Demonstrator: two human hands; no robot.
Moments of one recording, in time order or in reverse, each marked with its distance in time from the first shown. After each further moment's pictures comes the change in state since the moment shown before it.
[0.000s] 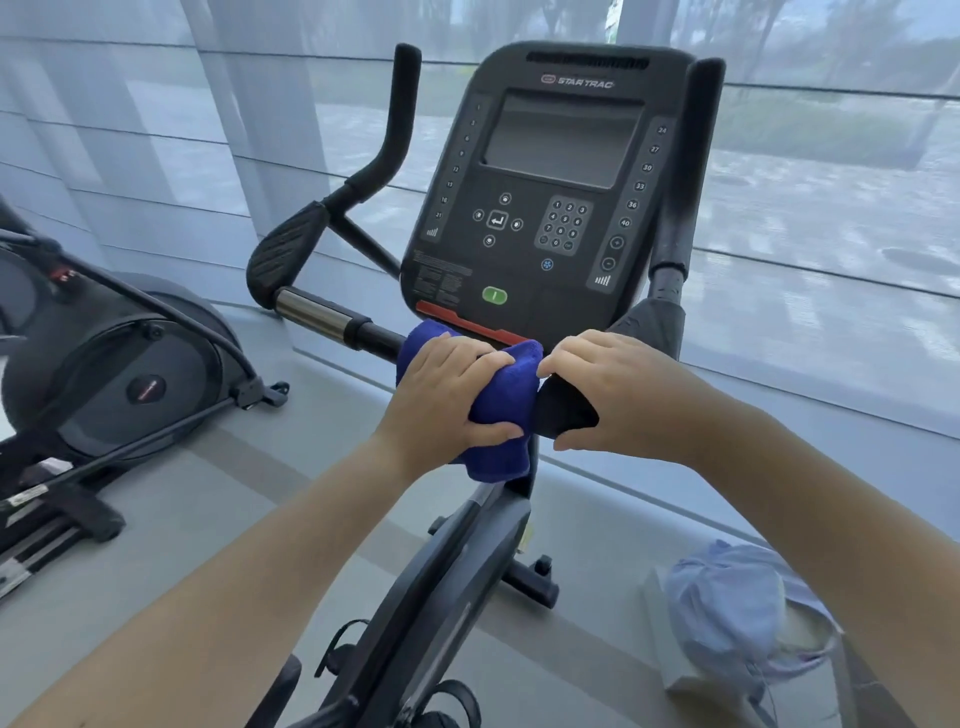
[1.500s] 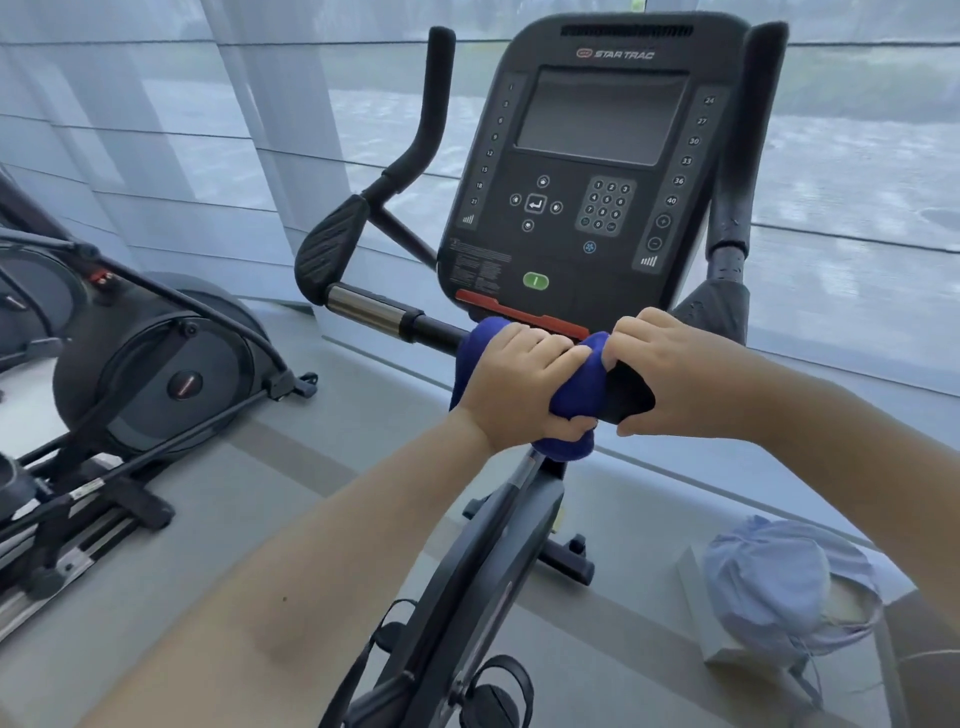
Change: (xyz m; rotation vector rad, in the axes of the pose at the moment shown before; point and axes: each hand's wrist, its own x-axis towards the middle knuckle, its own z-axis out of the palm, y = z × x) left_hand 0.014 -0.004 0.013 0.045 0.199 0.275; right_hand 0.013 -0.011 -0.007 0.014 -0.090 0.074
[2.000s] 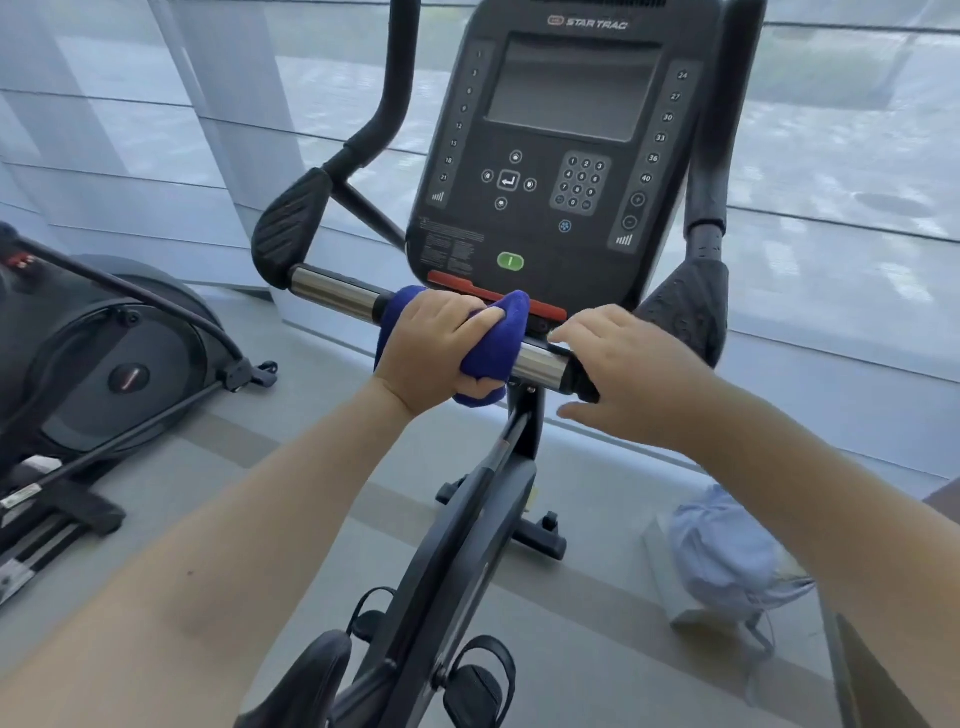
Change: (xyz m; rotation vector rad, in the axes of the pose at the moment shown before) left_hand -0.033 -0.073 -0.002 0.097 0.004 0.006; right_hand 0.011 -0.043 0.011 -0.029 0.028 0.167
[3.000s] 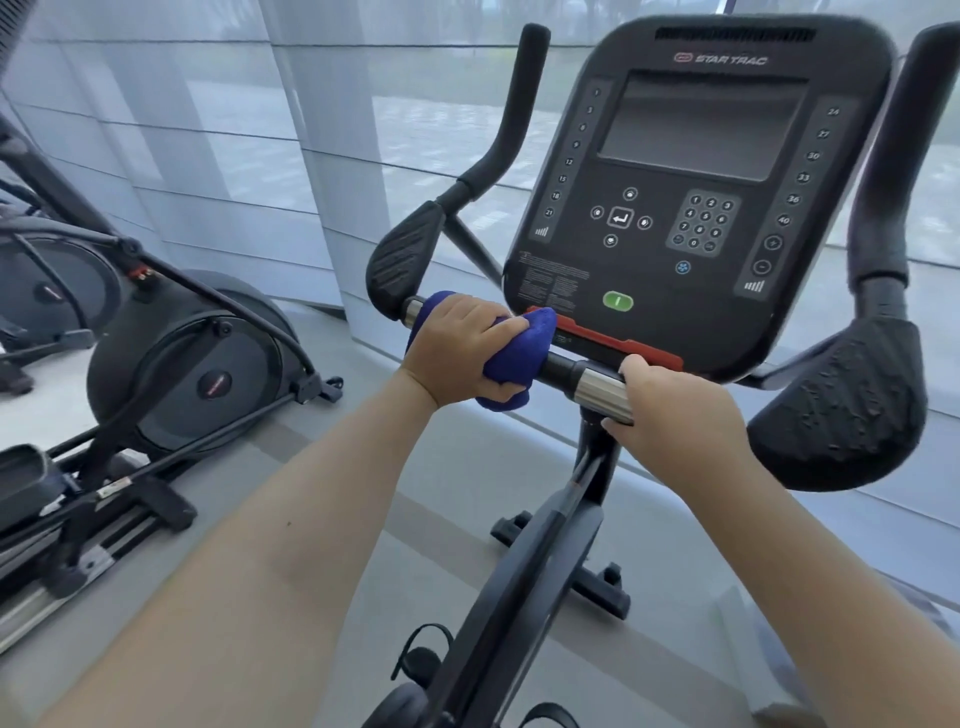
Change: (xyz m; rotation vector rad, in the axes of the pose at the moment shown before) left_hand -0.033 -0.105 -0.010 0.072 0.031 0.001; right_hand 0.078 -0.050 0.048 -0.052 0.113 0.332
